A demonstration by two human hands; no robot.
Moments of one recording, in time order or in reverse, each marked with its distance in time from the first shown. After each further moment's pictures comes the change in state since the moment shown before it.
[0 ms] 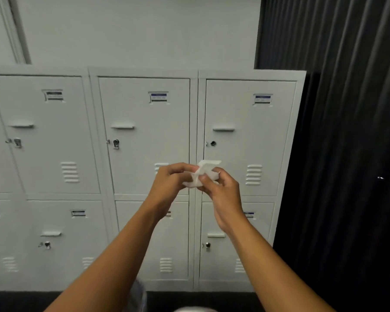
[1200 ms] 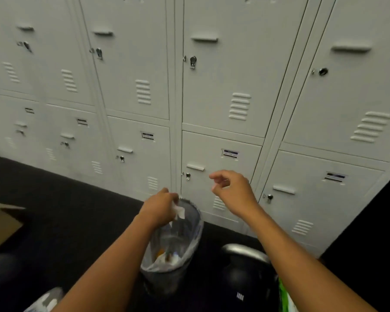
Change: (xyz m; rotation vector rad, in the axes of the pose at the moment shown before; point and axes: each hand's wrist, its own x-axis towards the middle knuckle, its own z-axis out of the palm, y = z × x) left_hand -0.133 -0.220 -0.185 1.236 -0.168 -0.565; right_hand -0.051 0.183 0.051 -0.805 -0.506 0.104
